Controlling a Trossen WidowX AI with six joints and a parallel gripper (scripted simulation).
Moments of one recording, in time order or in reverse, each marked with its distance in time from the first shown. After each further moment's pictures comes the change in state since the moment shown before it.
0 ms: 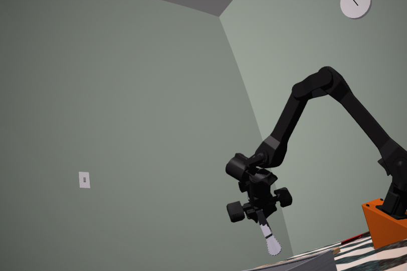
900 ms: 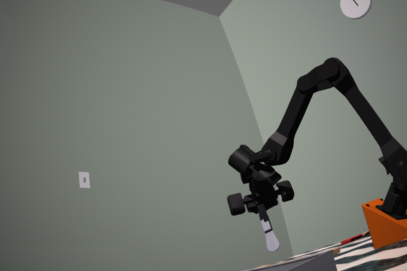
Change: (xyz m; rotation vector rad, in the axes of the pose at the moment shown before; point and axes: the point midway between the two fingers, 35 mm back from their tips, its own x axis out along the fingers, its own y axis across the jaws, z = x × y) arm -0.026 -0.005 0.011 0.039 -0.164 -0.001
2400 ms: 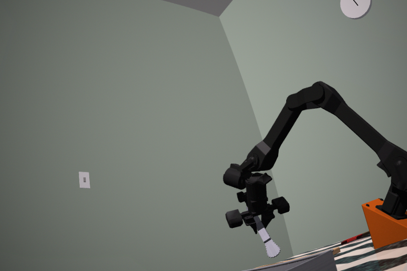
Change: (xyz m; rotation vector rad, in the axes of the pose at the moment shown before) arm 0.052 0.011 -0.033 -0.037 0.427 0.022
